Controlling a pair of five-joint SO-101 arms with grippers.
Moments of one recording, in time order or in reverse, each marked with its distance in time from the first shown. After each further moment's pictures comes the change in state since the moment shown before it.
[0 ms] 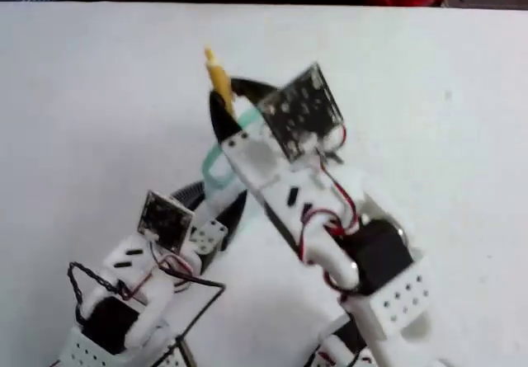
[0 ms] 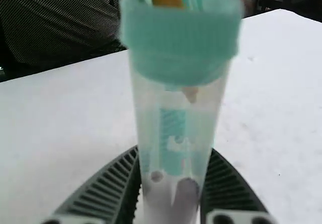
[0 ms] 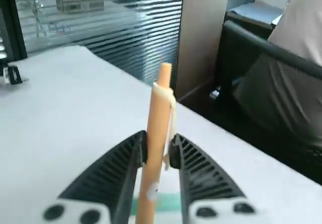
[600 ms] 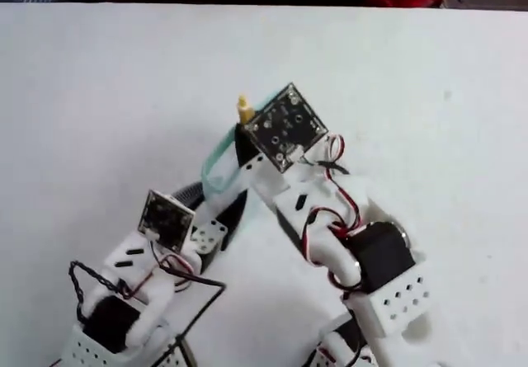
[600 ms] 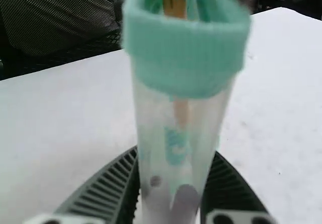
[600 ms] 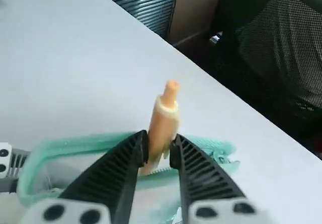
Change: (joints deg) left arm 0.0 0.1 0.1 0.0 0.0; right arm 1.7 -1.6 5.0 8.0 9.1
